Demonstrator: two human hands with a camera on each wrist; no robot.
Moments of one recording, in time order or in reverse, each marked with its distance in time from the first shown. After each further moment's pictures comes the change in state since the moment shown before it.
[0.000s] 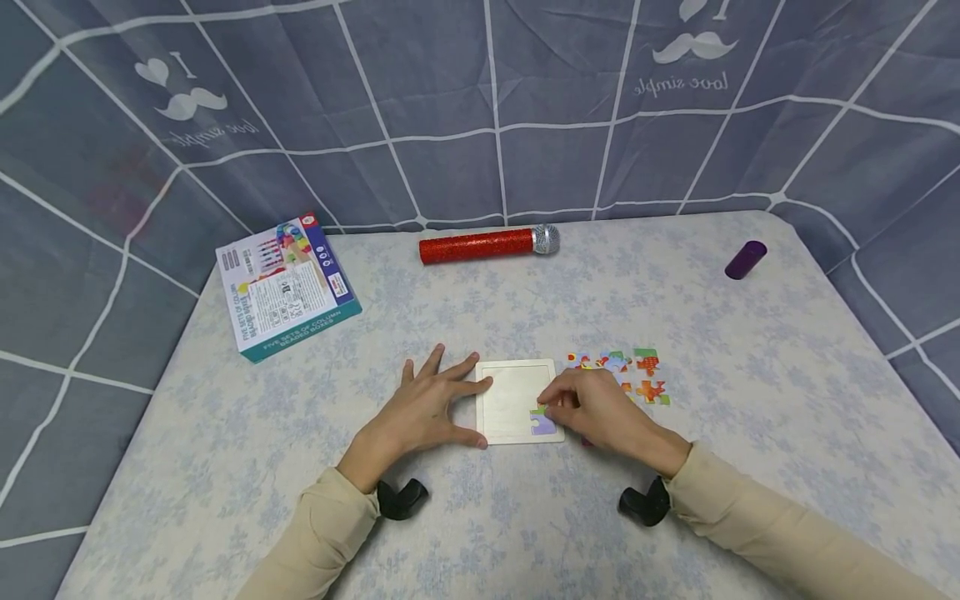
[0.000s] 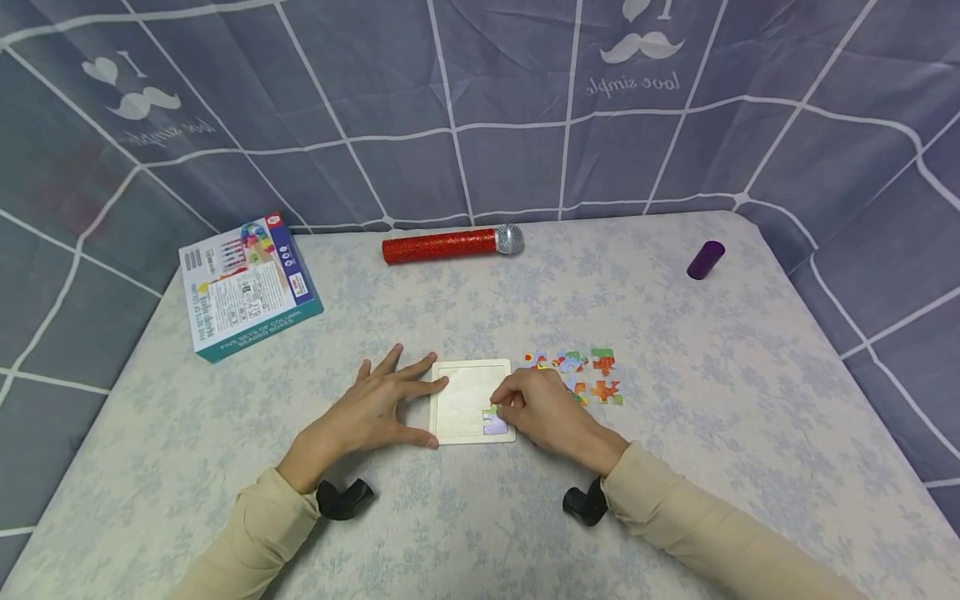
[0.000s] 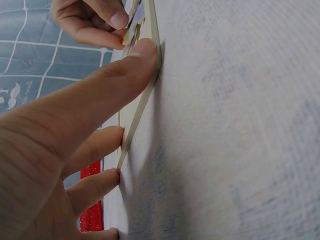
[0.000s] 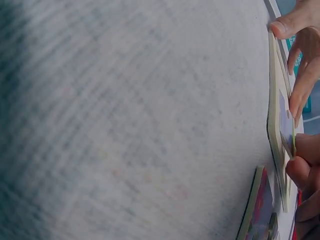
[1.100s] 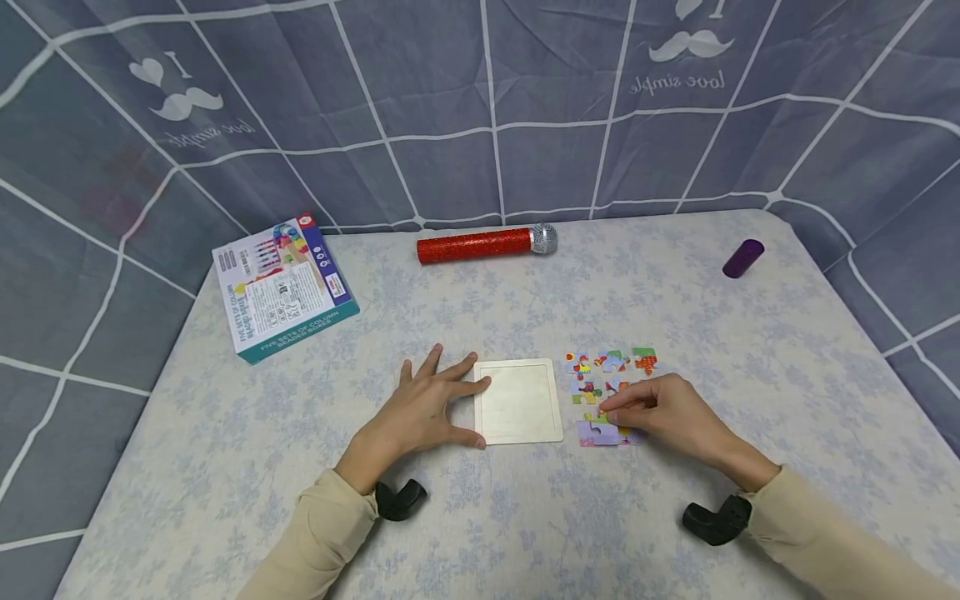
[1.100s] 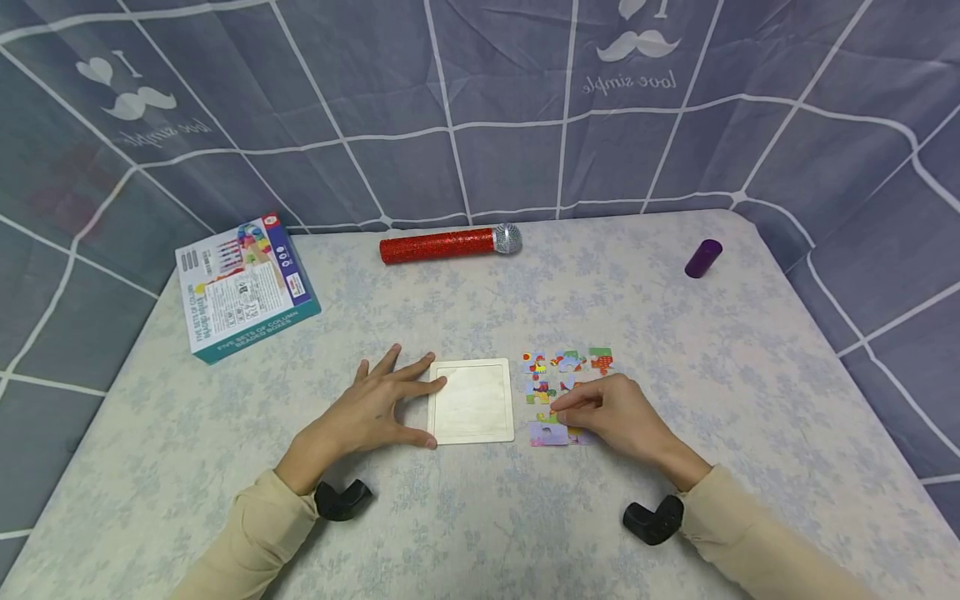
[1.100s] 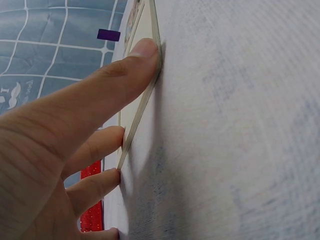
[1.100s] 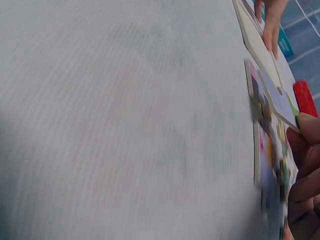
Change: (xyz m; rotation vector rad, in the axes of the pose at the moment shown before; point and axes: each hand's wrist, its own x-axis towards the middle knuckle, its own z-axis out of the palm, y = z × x) left_hand 0.000 -0.002 0.002 0.008 0.007 0.002; right_hand -0.051 0.034 -0.049 0.145 0.007 0.303
